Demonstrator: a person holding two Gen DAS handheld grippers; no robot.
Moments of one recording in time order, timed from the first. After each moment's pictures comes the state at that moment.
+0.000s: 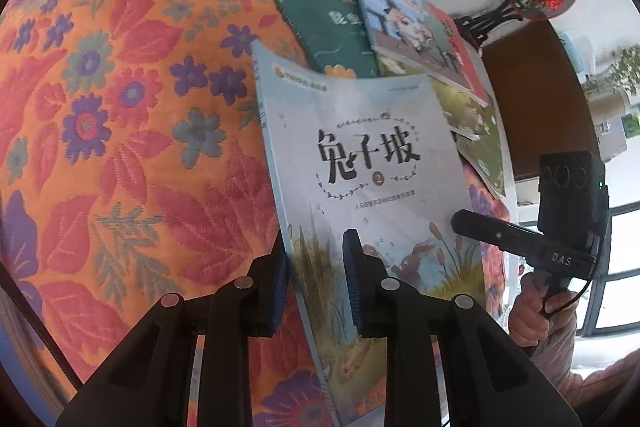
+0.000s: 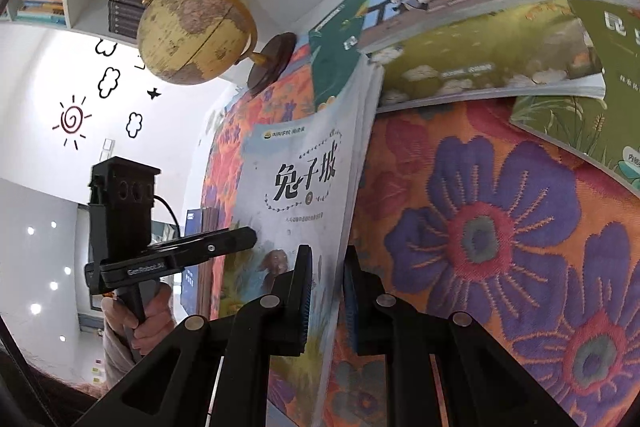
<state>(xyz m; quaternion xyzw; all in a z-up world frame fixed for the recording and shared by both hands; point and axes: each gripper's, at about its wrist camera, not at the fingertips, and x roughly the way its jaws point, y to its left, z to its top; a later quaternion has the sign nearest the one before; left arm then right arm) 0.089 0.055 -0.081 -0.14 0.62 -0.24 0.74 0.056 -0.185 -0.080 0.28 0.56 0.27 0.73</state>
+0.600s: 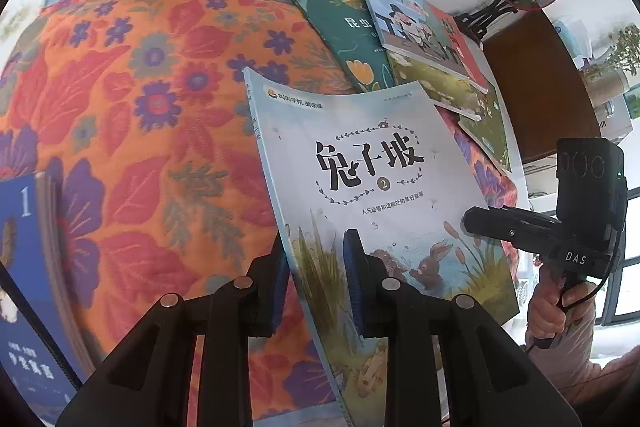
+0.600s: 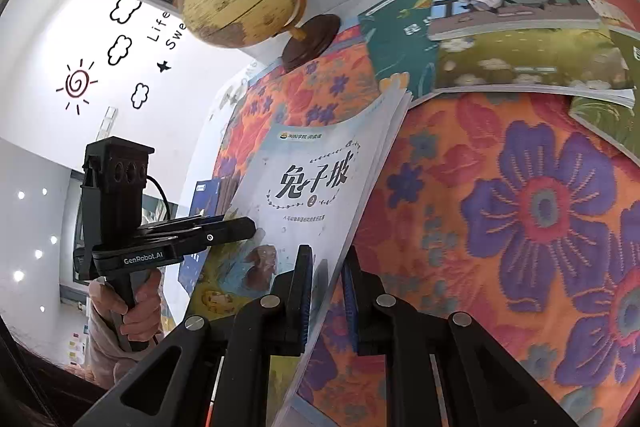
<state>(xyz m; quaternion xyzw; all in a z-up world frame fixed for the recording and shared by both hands) 0.056 0.094 -0.060 -0.11 0.61 -0.22 0.75 0.033 -0.132 -0.056 0.23 0.55 0.29 0.75</state>
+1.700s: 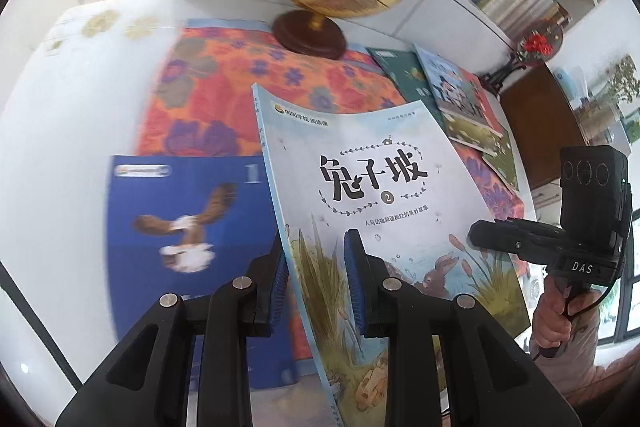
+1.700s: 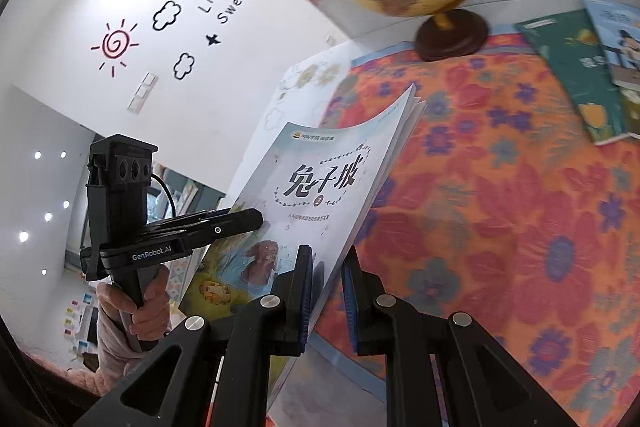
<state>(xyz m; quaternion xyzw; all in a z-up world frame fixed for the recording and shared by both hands) 0.007 0.272 0.006 -0.12 0.55 -0.17 0.81 0.015 0.052 -0.001 0.20 0.53 0.35 0.75</state>
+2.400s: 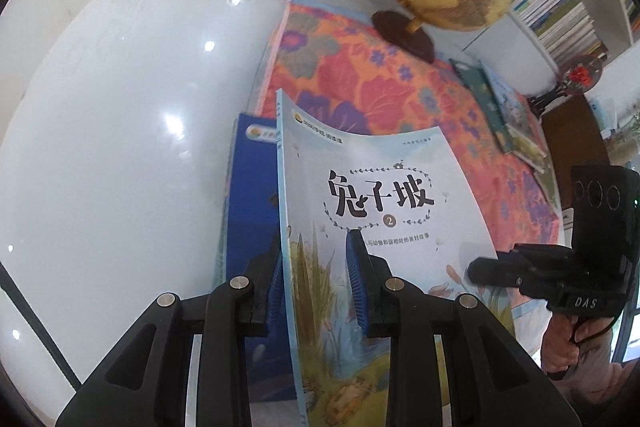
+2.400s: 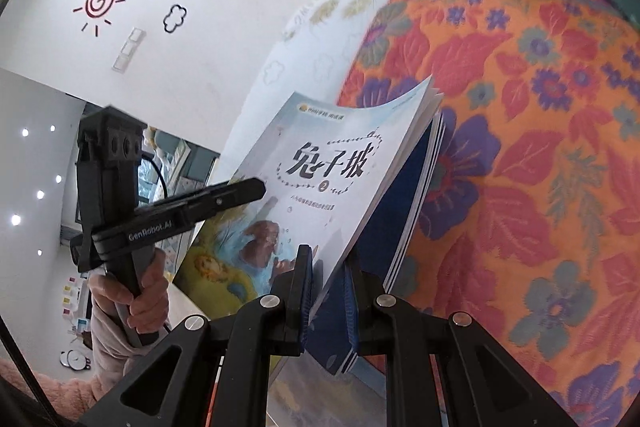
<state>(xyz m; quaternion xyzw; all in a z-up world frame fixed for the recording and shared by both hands) 0.006 0.375 -0.055 -0.14 0.57 -0.11 0.80 0.026 0.169 -0.061 0.16 0.59 0.36 0.70</state>
